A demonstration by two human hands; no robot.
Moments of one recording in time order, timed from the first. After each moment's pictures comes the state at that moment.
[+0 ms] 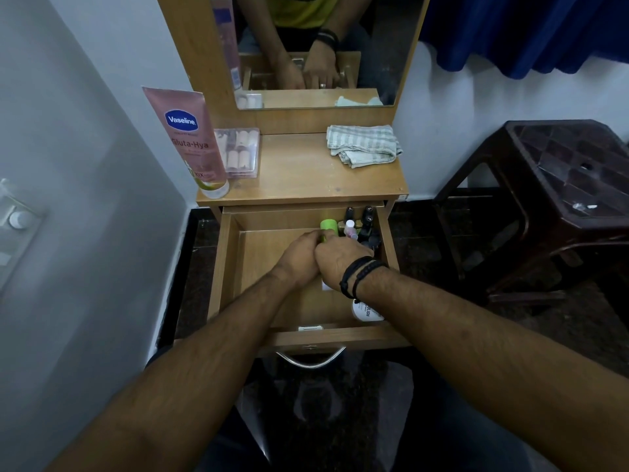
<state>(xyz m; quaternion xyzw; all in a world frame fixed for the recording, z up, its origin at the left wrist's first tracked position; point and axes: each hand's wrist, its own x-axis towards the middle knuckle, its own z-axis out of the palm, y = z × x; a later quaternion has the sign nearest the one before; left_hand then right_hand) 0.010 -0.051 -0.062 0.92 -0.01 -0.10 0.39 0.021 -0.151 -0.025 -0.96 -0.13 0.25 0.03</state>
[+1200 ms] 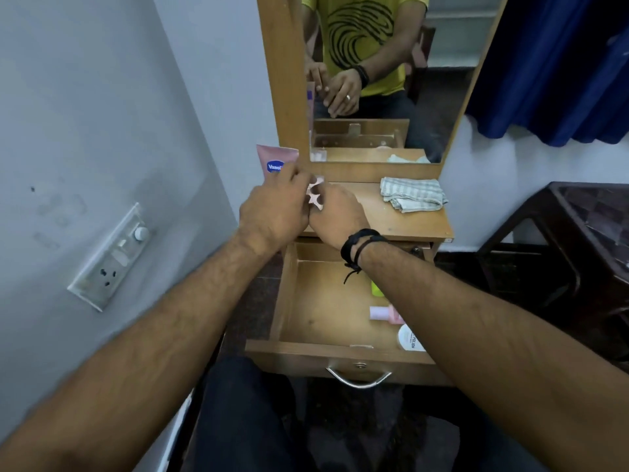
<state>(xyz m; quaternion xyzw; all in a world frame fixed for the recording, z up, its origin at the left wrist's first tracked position) -0.030 0.050 0.125 0.98 0.00 0.17 0.06 0.009 -0.065 0.108 -0.91 -0.19 -0.01 0.36</state>
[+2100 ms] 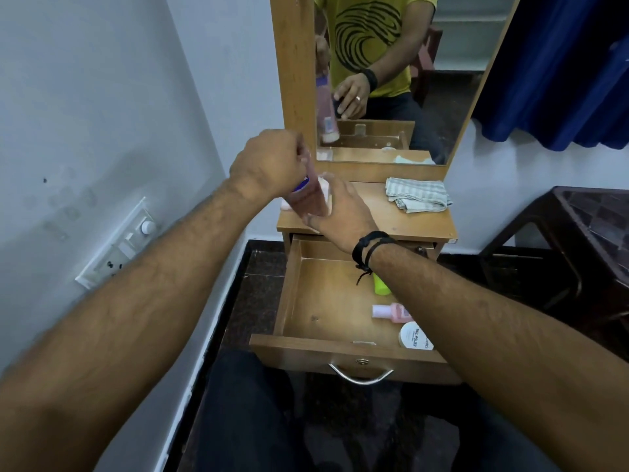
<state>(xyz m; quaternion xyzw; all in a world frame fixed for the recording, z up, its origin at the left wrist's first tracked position) -0.022 0.064 0.190 0.98 0.09 0.14 0.13 0.015 -0.070 0.093 -0.89 -0.23 0.01 0.40</state>
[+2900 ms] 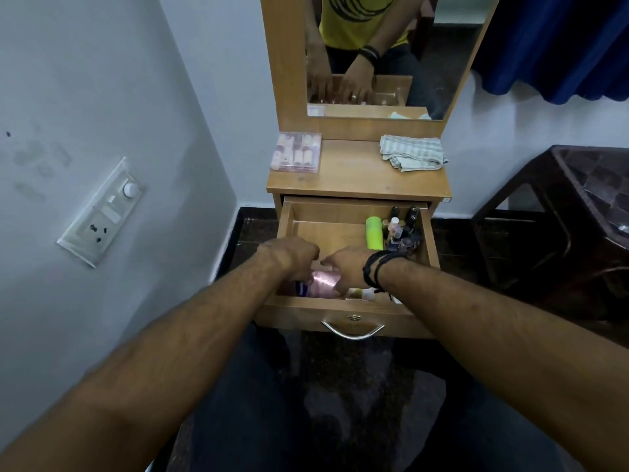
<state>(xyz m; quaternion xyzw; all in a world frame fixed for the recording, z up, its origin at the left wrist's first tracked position) -0.067 0.024 0.015 0.95 -0.02 -0.30 0.03 -0.026 -0.118 -0.004 -0.88 -0.37 0.30 -0.03</state>
